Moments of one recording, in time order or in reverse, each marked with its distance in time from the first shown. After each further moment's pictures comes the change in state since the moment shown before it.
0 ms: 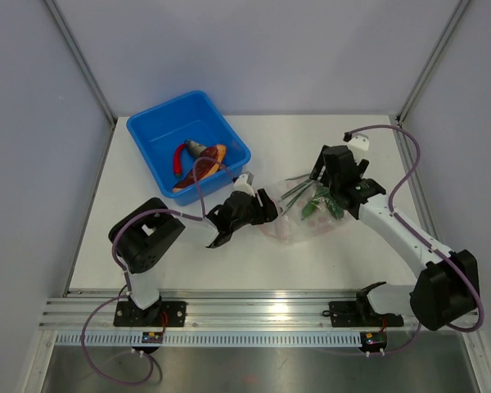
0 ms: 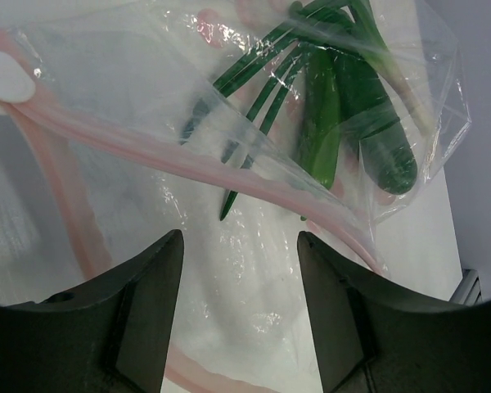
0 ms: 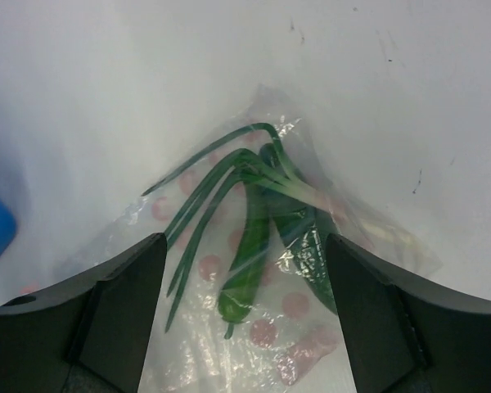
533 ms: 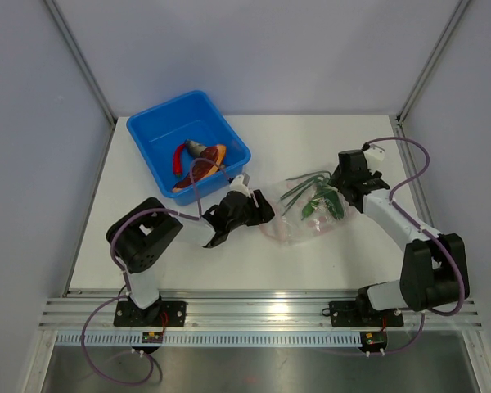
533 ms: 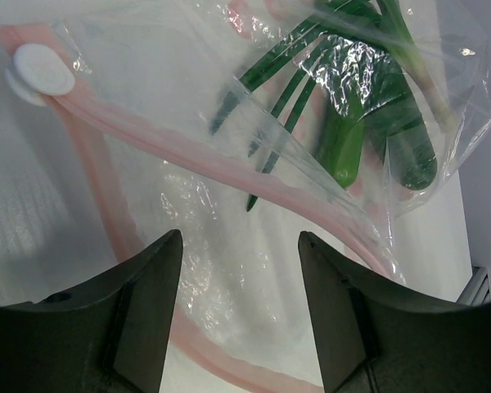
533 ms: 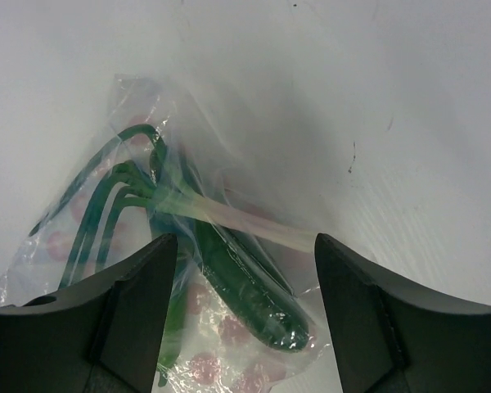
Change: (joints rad) left arm 0.029 -0.008 -0.029 -0.008 0.032 0.005; right arm -0.202 0.122 -0.073 0.019 -0.049 0.051
